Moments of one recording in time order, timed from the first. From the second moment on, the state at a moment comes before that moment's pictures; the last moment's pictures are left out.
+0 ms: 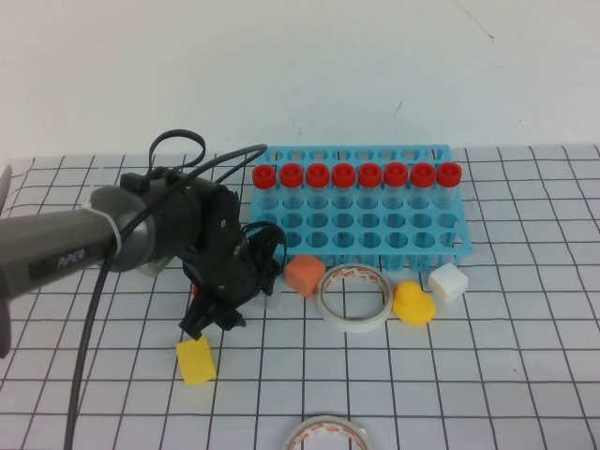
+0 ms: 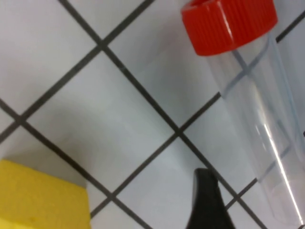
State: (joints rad) right arm 0.01 -0.01 0.03 0.07 0.27 0.14; left arm -0.44 1.97 -1.37 0.00 0.66 -1.38
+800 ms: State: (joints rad) right arm 0.01 -0.01 0.03 0.07 0.27 0.12; left arm -0.36 1.99 -1.37 0.05 0.52 -1.44
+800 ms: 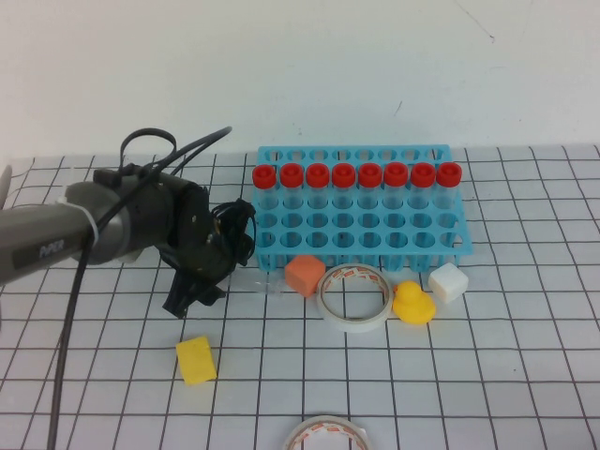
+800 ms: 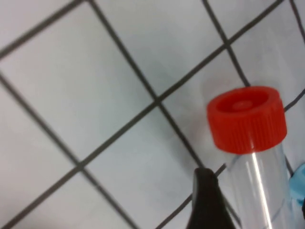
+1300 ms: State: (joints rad) right arm 0.01 -0.01 0.03 0.07 0.27 0.12; left arm -0.36 2.03 -1.37 0.05 0.46 -1.44
